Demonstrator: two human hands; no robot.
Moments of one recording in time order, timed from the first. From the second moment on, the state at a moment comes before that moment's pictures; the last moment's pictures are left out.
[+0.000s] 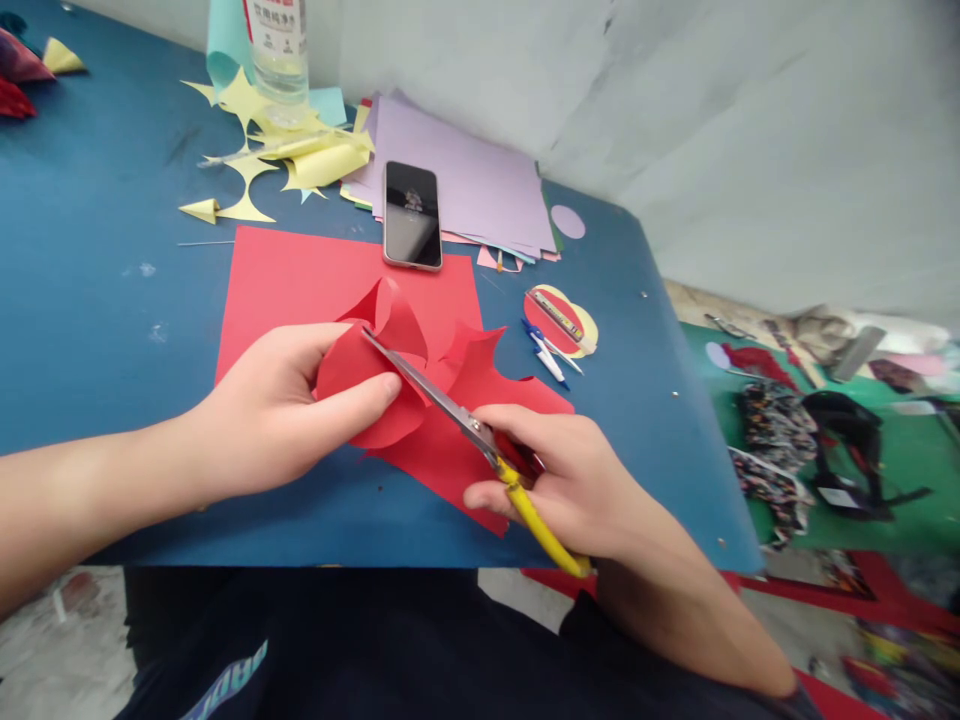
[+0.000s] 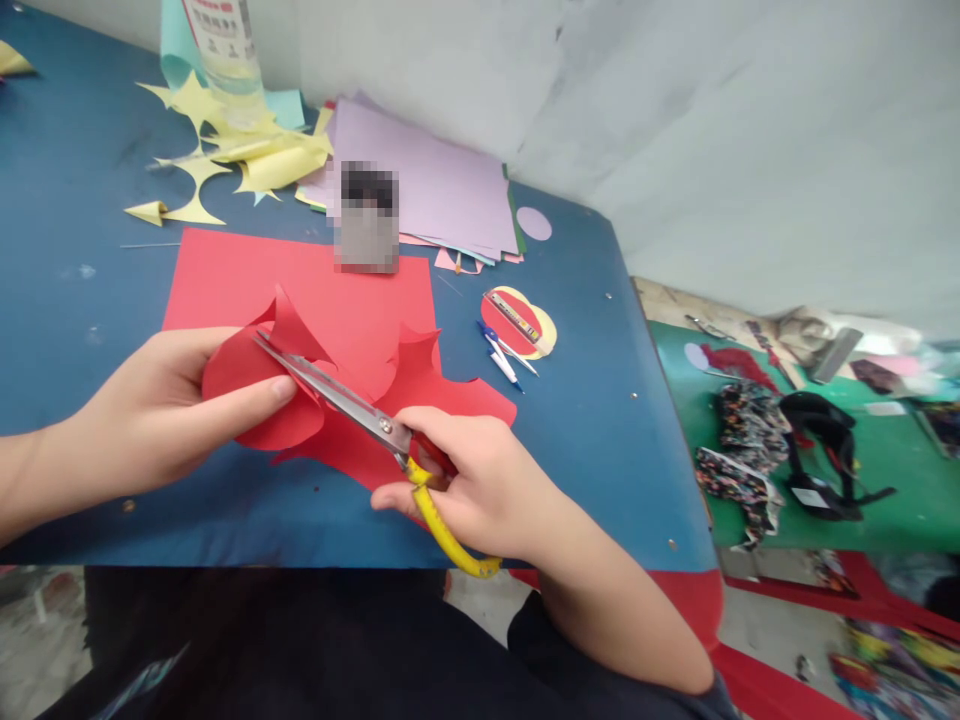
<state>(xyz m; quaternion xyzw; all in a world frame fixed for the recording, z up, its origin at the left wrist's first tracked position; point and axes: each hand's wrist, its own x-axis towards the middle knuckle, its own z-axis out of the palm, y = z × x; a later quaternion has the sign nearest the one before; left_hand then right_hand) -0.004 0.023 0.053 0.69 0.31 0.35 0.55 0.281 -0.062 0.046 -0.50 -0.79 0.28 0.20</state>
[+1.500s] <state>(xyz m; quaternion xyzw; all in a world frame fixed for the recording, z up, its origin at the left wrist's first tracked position) -0.004 0.022 0.047 0.72 0.34 0.32 0.51 0.281 -0.060 0.046 -0.53 -0.78 0.29 0.14</state>
